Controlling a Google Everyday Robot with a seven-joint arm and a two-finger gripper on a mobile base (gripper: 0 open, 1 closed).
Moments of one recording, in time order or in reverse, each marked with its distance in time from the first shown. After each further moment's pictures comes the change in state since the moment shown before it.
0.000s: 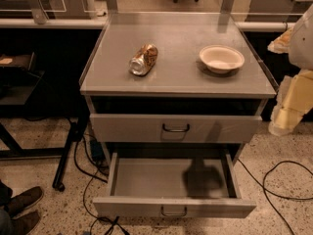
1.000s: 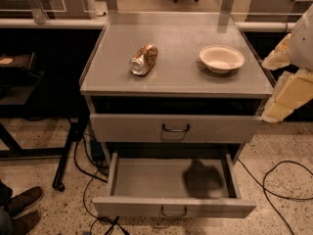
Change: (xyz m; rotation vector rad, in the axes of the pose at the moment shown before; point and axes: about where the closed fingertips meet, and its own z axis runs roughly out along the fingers) arm 0.000 0.000 0.000 0.000 0.000 0.000
